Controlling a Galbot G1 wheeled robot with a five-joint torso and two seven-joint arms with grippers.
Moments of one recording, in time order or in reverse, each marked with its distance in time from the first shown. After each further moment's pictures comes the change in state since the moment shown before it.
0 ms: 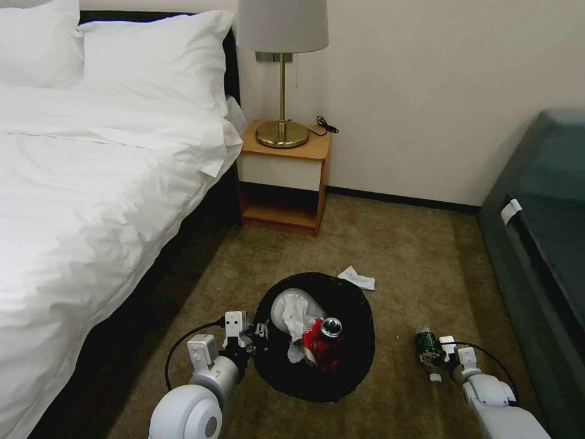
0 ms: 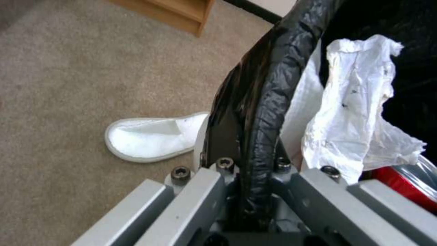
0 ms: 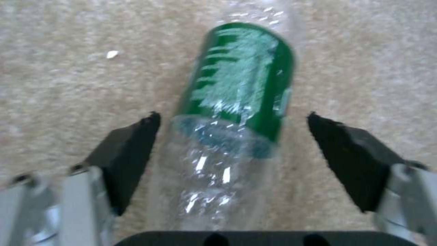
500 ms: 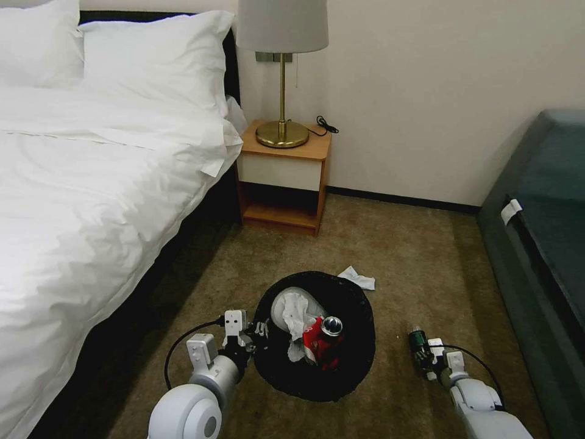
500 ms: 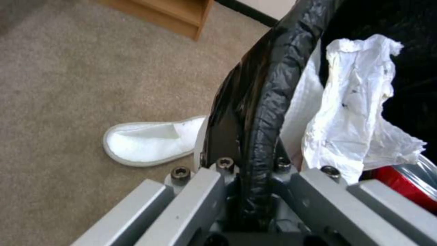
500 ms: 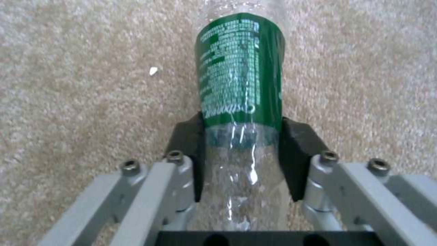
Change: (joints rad) left arm -0.002 0.003 0.000 -0.006 -0.002 -0.004 0.004; right arm -0.006 0.029 -0.002 0.012 -0.002 0.034 0.007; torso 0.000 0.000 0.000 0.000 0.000
